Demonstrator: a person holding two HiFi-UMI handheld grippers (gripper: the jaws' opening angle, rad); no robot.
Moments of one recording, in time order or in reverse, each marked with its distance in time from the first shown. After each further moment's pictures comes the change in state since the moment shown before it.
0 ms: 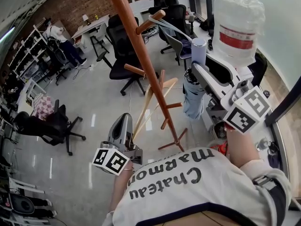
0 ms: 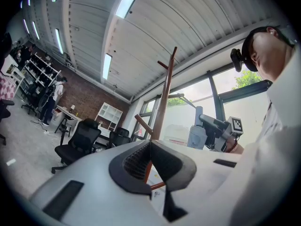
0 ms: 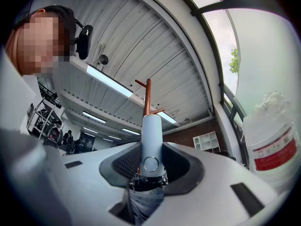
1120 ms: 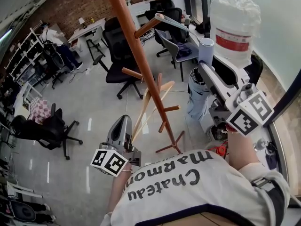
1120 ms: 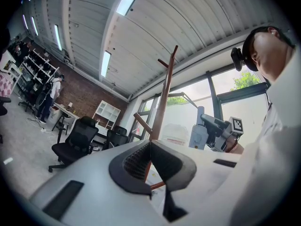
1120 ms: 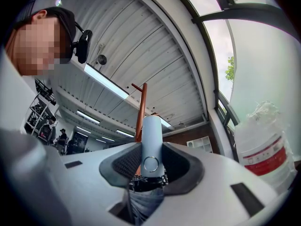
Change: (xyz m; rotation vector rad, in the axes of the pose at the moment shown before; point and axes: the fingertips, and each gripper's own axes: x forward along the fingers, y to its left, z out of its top) left arm 0.010 0.004 -0.004 -0.012 0.016 -0.035; right arm -0.012 -0.014 0.011 -0.030 -0.039 -0.076
